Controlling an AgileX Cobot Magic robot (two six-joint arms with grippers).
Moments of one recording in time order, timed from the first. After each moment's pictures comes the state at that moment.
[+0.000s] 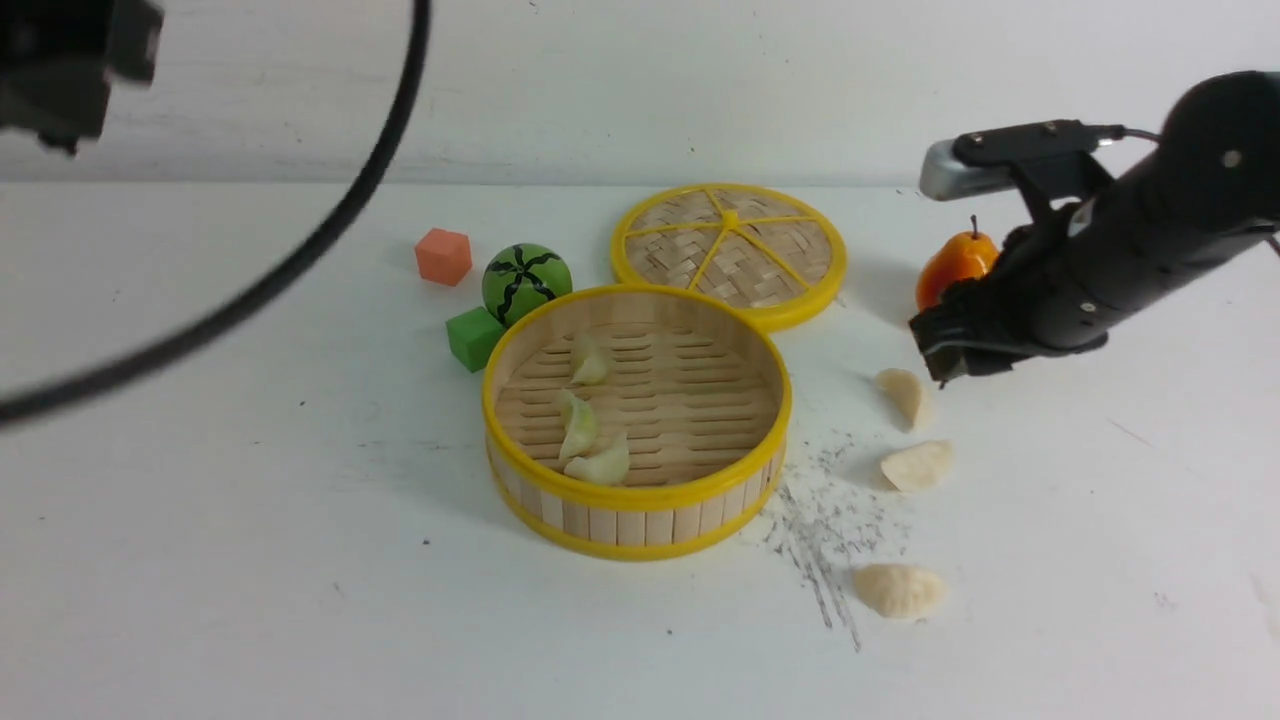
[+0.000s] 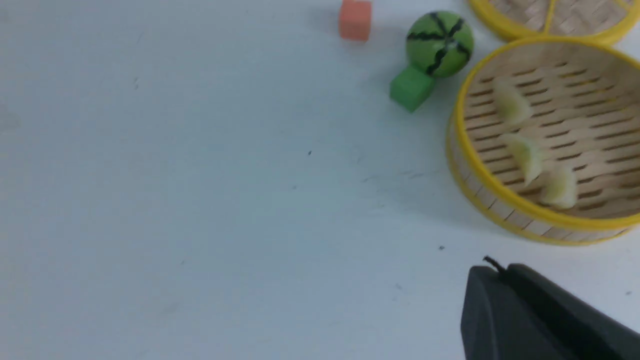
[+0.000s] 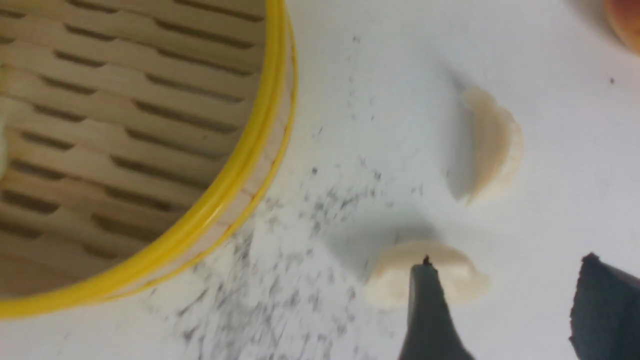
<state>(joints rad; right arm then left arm) 0.23 1.84 -1.45 0.12 0.67 -0.10 -0.41 1.07 -1.32 0.33 1.12 -0.34</state>
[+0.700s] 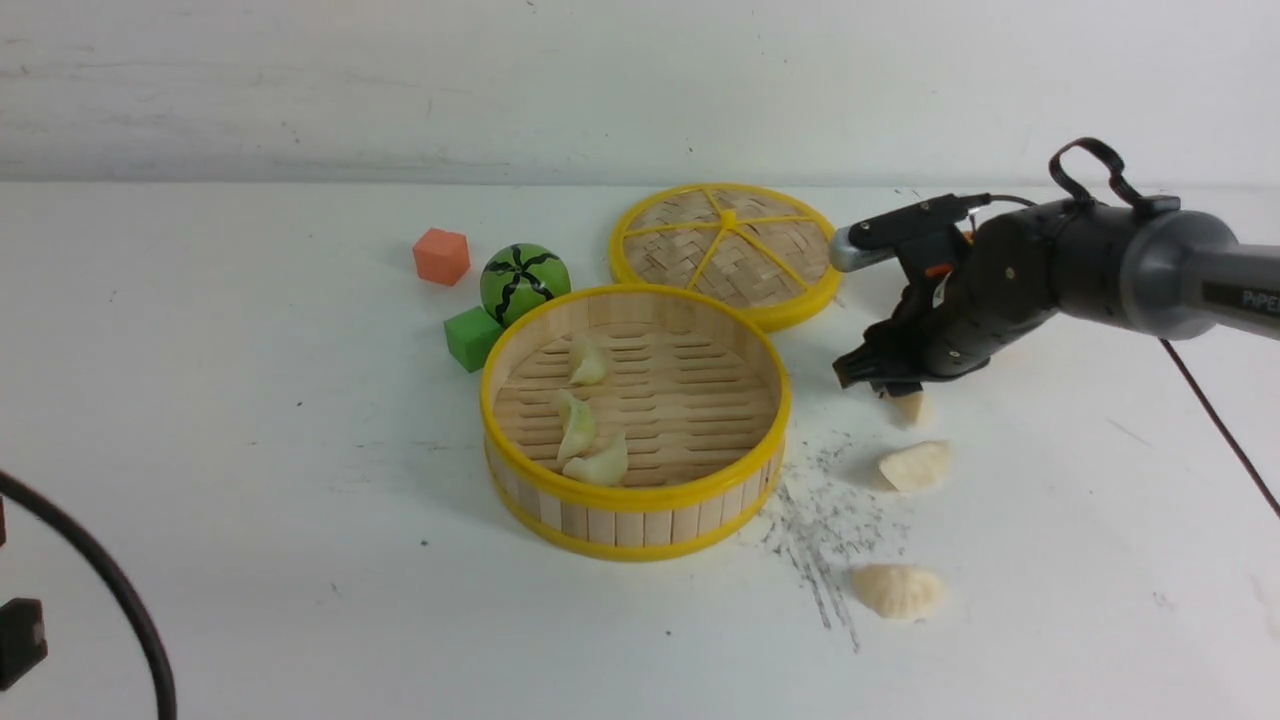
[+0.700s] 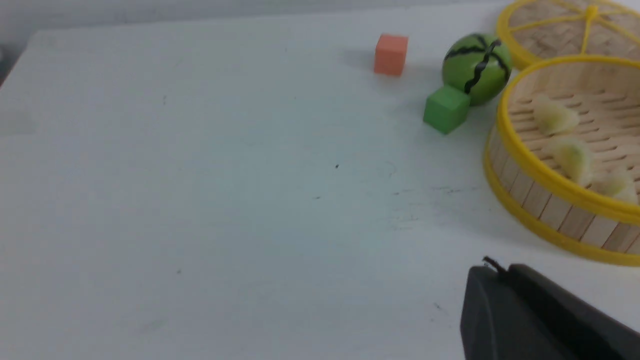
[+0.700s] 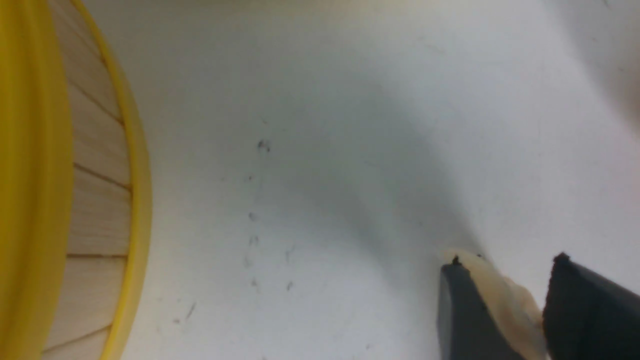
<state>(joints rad) 0.23 2.15 -1.60 -0.03 0.46 -0.01 -0.41 0.50 -0.48 0.61 0.50 -0.64</state>
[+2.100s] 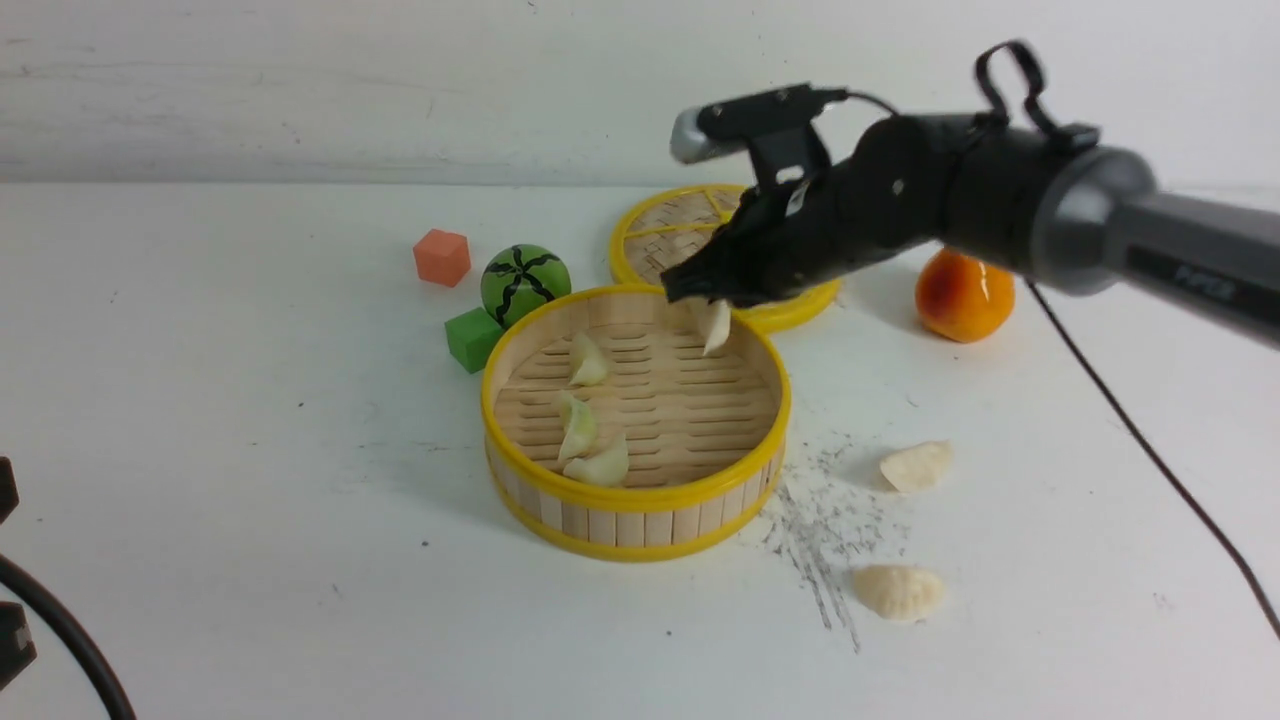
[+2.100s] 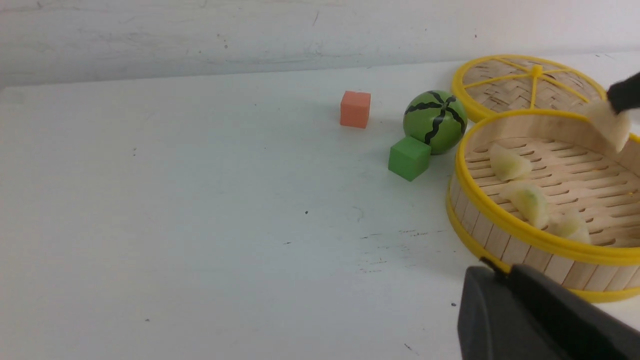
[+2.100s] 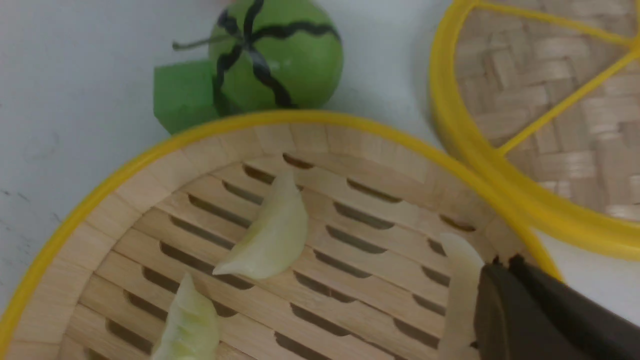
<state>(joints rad) 0.42 2.14 -1.76 0.24 0.43 -0.15 -0.41 0.47 -0.47 0.61 0.43 -0.65</state>
